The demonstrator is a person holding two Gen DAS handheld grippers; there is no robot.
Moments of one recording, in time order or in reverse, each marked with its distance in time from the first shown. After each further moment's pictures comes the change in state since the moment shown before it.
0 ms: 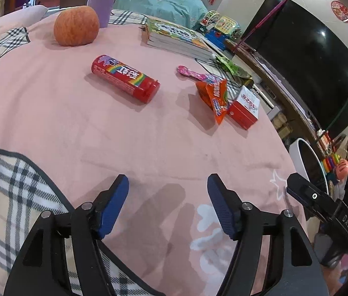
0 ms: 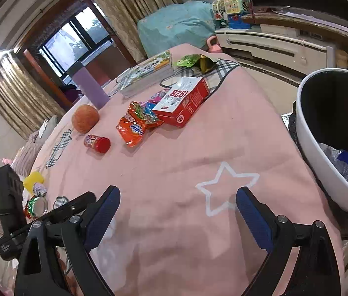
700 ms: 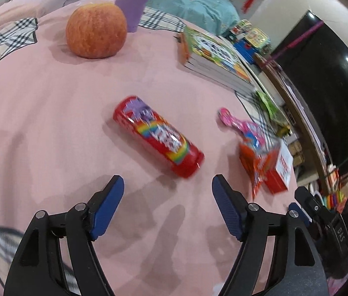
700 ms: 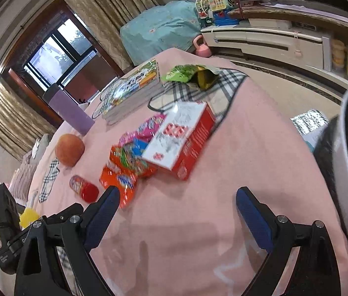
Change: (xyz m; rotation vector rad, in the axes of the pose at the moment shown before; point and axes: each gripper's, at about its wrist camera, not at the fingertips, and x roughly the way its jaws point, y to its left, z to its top) left arm 0.040 0.040 0.083 -0.168 0.027 0.060; right arm 0.057 0.004 0.062 0.101 -0.018 -0.024
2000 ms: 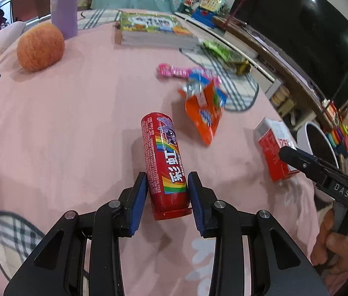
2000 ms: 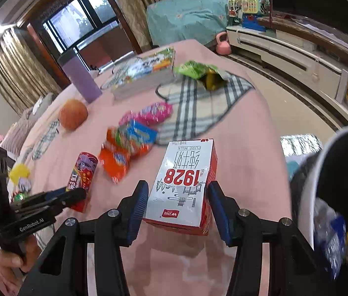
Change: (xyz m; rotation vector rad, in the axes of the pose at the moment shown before) left arm -0.009 -0.057 -0.056 0.337 0.078 -0.009; right arm -0.032 -0.004 -0.015 -0.253 0.106 -0.039
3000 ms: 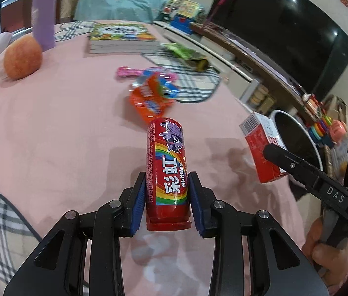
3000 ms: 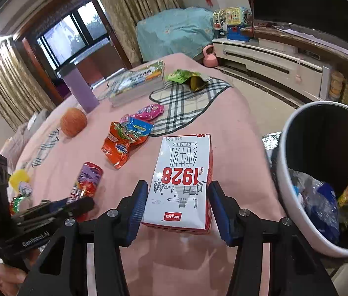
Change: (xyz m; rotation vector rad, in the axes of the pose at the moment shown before) left arm -0.024 -0.053 -0.027 0.067 -0.070 -0.095; right arm -0.042 -0.006 -0.035 0.076 -0.128 -0.016
